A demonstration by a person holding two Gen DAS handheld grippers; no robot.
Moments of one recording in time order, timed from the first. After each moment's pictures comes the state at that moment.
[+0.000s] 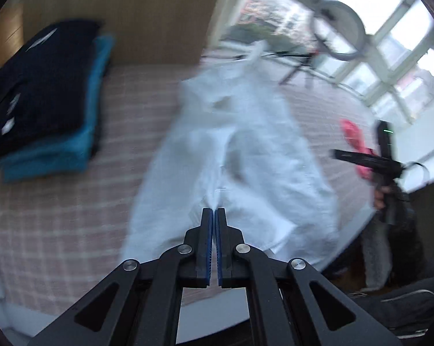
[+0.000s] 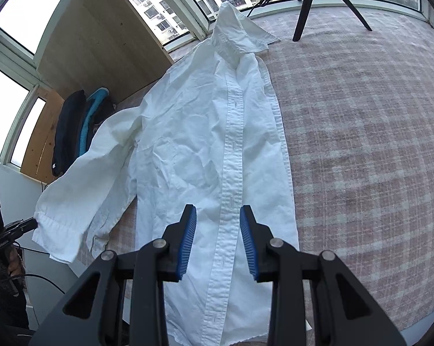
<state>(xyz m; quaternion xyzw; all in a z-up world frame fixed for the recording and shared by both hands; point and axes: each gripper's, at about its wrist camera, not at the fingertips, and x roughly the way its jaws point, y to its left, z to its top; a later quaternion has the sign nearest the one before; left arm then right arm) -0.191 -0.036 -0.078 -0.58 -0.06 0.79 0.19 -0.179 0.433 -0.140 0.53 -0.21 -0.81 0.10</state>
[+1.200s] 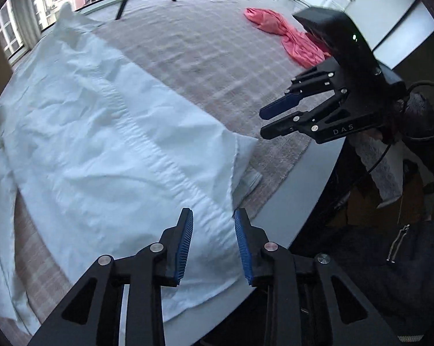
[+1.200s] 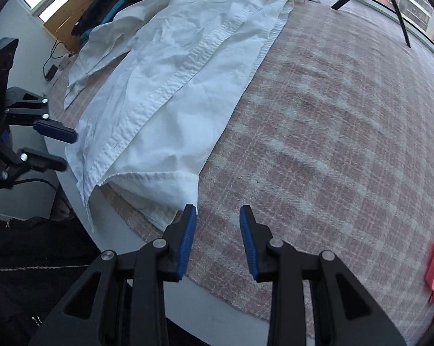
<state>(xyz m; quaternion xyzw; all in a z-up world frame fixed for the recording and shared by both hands) -0.084 0.347 -0.146 -0.56 0.17 0.71 0.39 -0.078 0.492 -0.197 0.60 0.03 -0.76 0.25</state>
